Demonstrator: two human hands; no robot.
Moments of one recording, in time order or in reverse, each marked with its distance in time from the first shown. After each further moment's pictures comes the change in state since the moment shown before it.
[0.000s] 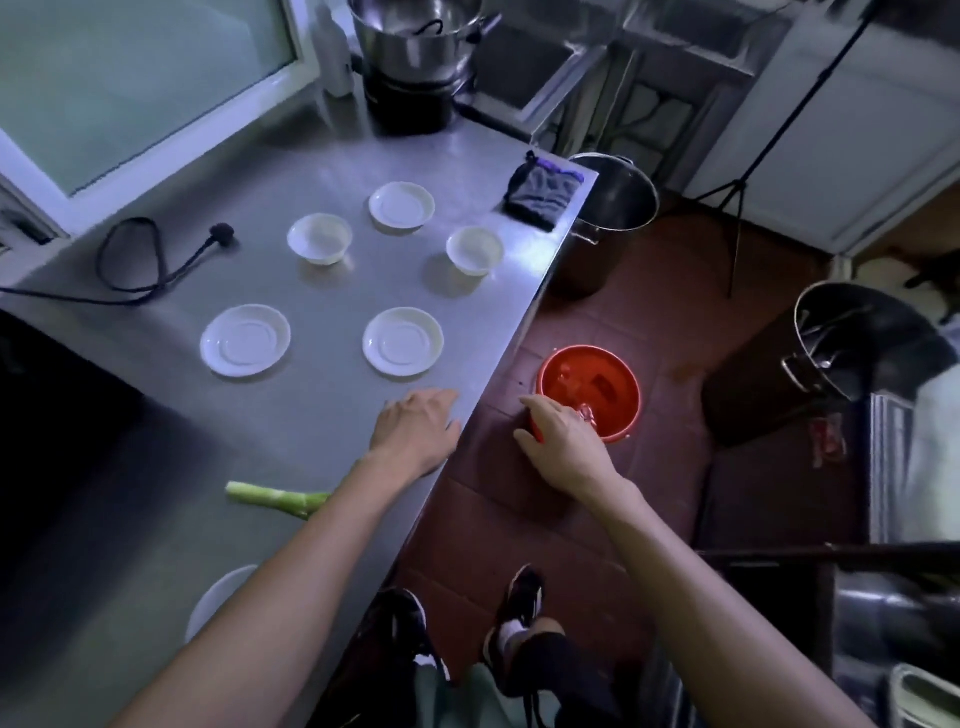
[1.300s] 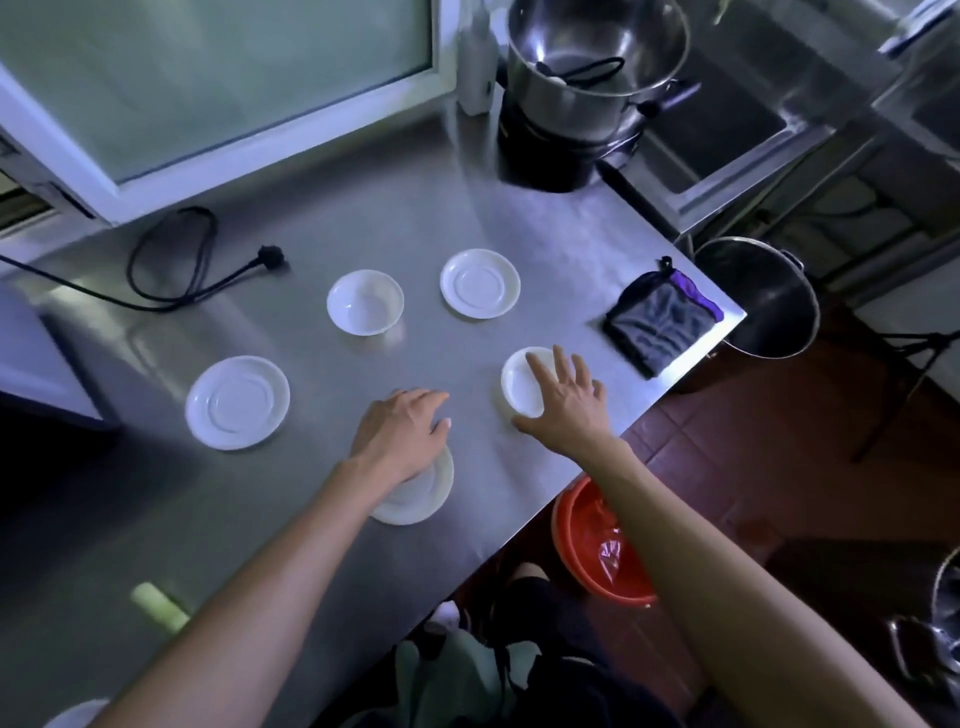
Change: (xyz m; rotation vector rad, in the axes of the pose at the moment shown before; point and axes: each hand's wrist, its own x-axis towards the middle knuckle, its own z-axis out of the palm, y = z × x) left_hand 0.227 -0.063 -0.058 -0.198 0.099 -0.376; right_hand 0.384 0.013 -0.041 -0.343 -0.261 -0.216
